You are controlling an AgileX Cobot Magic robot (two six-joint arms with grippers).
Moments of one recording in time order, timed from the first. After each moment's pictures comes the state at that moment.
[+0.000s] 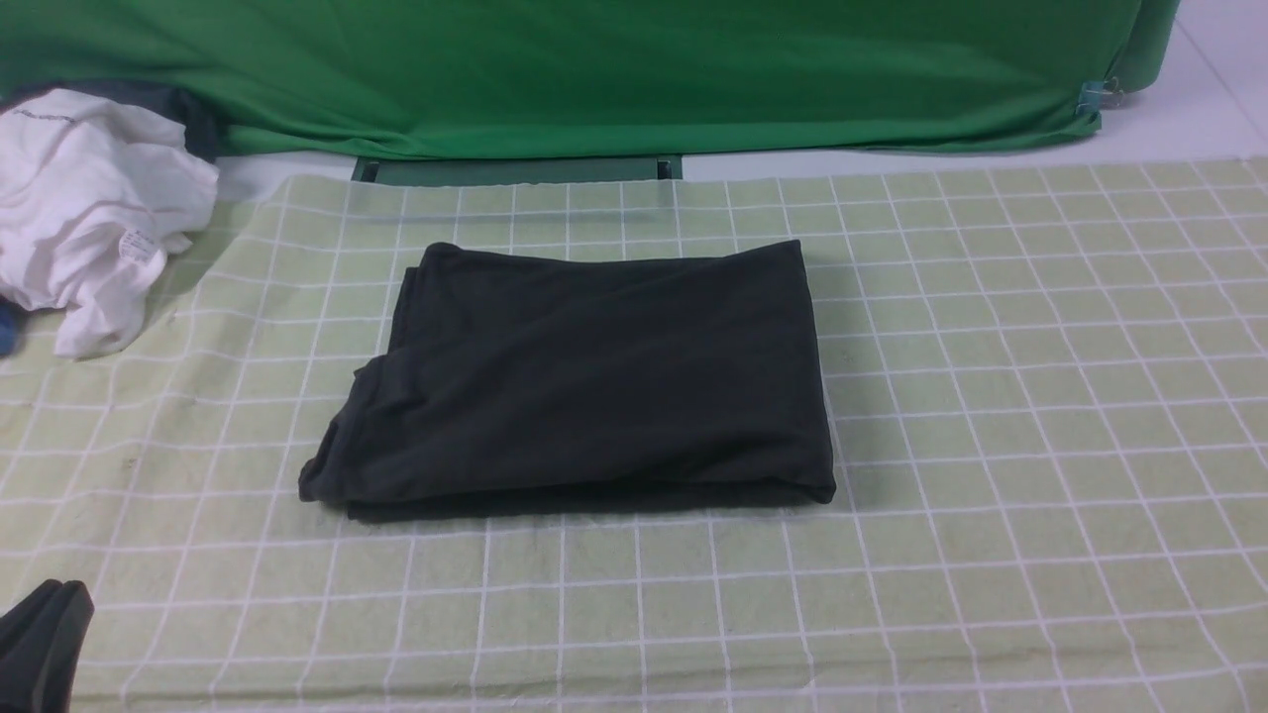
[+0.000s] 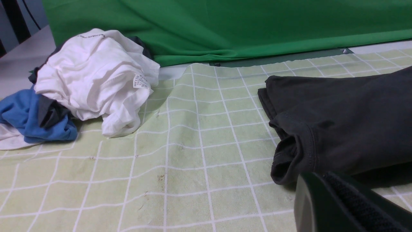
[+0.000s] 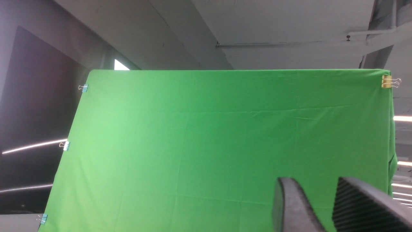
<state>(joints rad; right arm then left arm) 0.49 0.03 -0.50 0.10 -0.14 -0.22 0.02 0.00 0.00 -0.04 0.23 0.14</state>
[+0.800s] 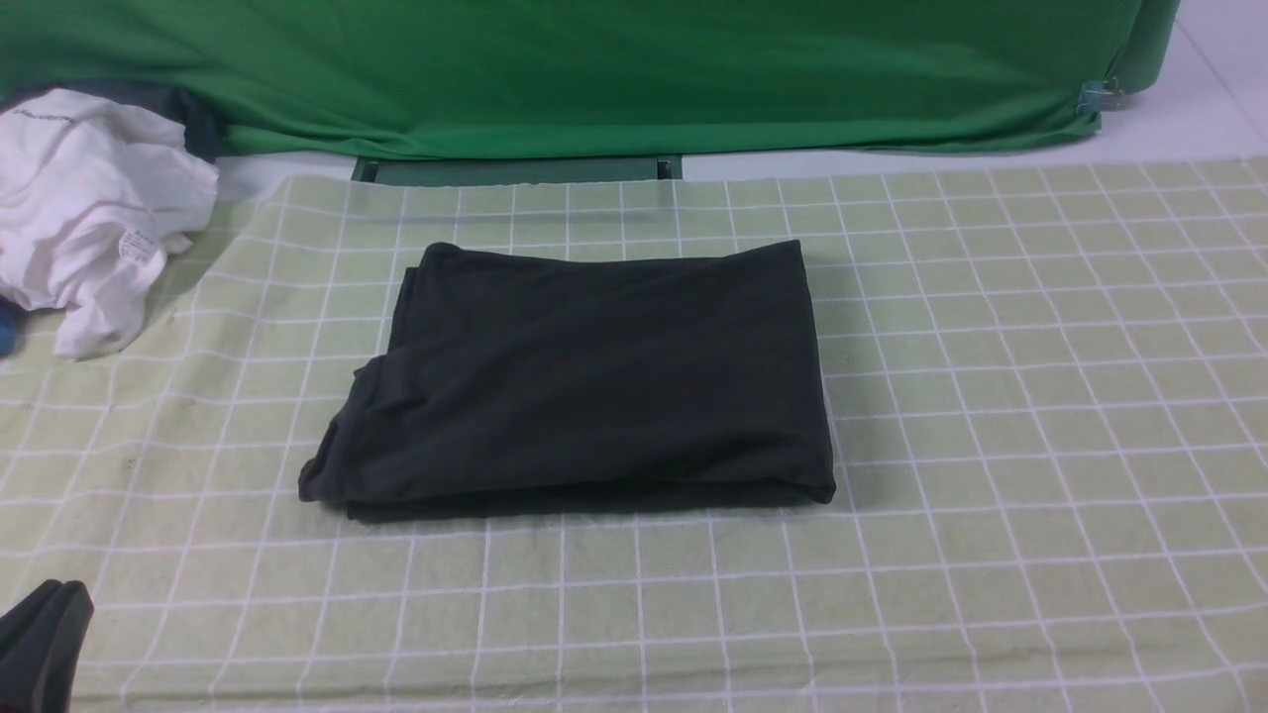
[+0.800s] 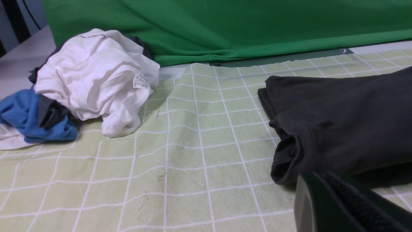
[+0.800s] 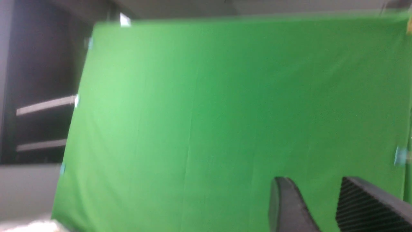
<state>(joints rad) 0.49 0.08 -0.50 0.00 0.01 -0.08 0.02 0.00 0.00 -0.04 0.23 0.14</state>
